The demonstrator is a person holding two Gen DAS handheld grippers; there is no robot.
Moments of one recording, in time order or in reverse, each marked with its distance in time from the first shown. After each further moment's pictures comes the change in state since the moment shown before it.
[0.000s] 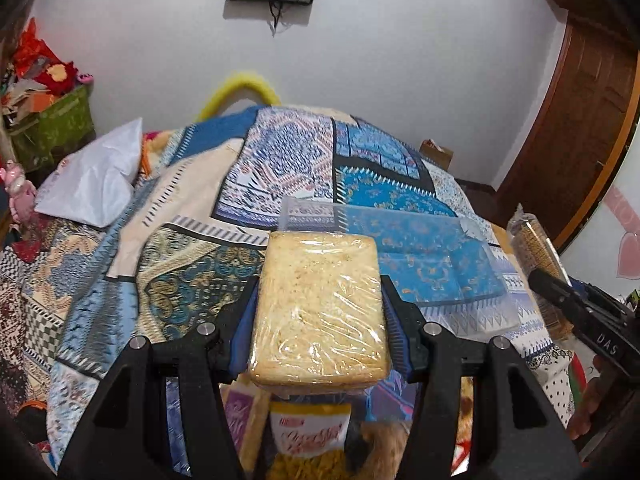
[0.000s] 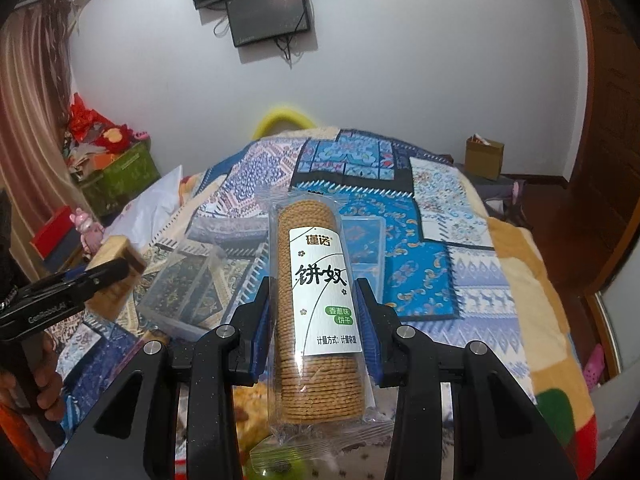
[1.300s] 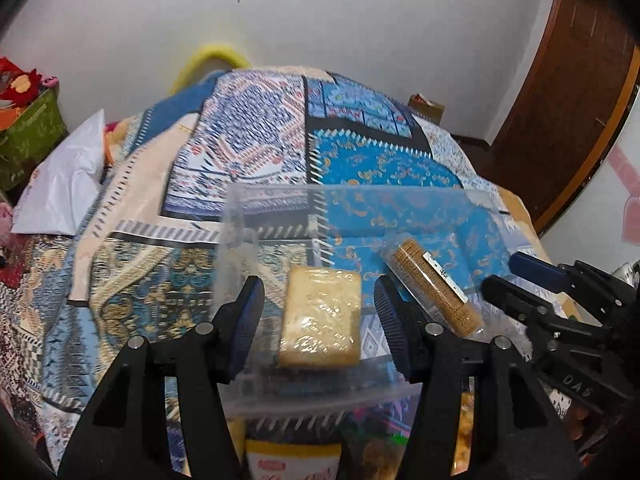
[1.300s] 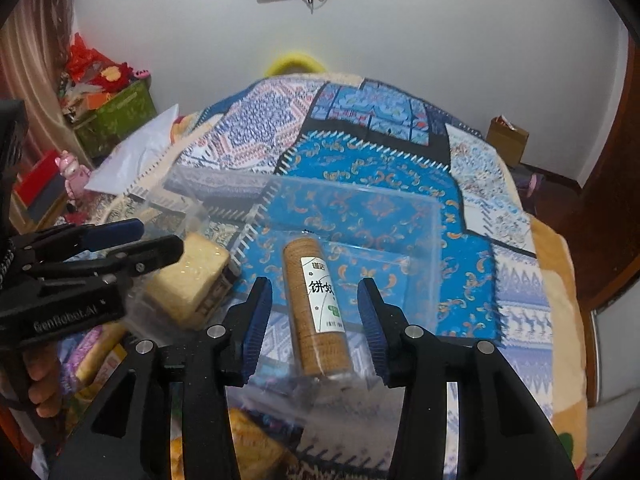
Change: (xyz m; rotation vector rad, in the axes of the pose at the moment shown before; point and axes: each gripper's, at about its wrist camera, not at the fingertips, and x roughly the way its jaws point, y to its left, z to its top) left arm 0.059 -0.023 0.017 0.097 0.129 -0.012; right arm 0.063 0.015 0.011 -0.120 0.178 -0.008
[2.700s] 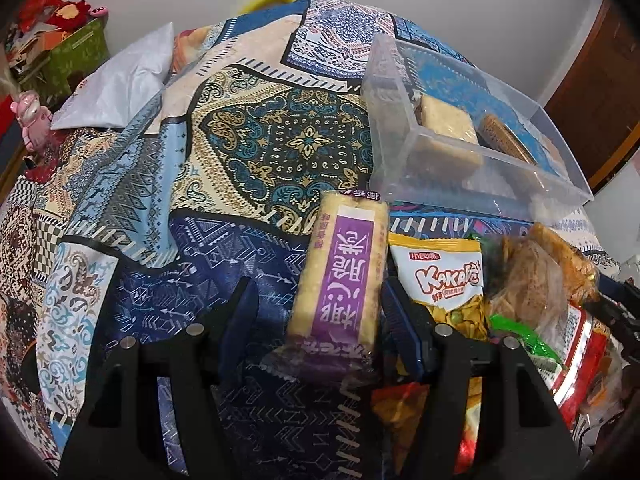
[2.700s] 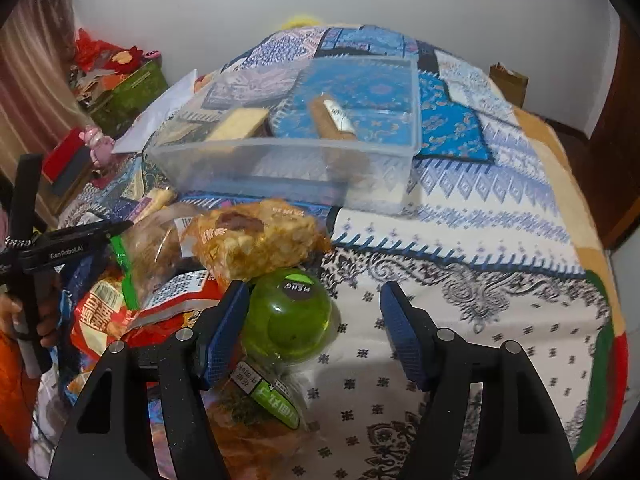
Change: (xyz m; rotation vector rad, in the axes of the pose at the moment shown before) left arm -0.029 0.085 -0.137 -0.131 0.150 0.072; right arm -0.041 0.009 -0.114 0.072 0.121 0.074
